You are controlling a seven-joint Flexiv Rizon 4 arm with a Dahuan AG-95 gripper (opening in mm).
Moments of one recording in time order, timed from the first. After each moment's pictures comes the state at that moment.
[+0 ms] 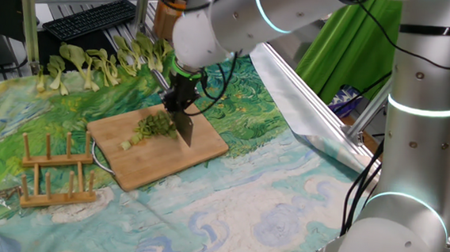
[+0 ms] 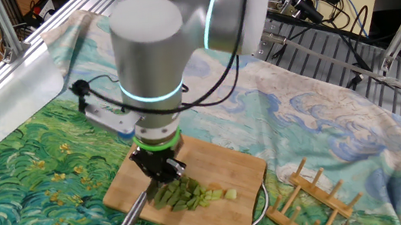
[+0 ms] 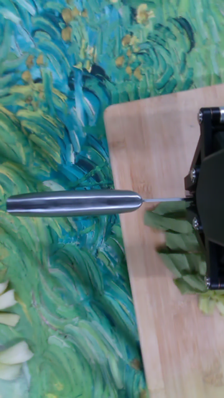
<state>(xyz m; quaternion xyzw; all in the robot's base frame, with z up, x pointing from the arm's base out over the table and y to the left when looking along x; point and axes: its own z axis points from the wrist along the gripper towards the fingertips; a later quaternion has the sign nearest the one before) 0.610 0.023 0.041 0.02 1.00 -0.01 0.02</state>
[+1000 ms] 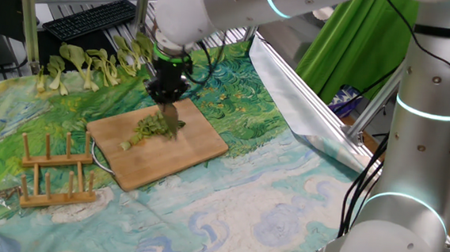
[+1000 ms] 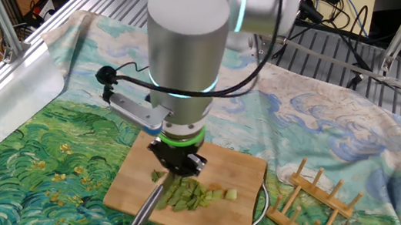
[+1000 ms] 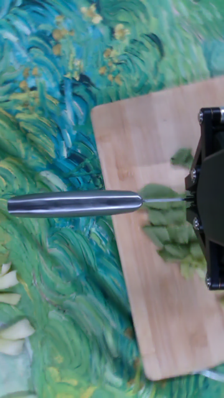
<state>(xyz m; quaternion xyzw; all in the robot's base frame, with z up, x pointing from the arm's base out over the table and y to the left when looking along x) 0.597 0.076 0.091 0.09 1.00 -0.02 0.00</state>
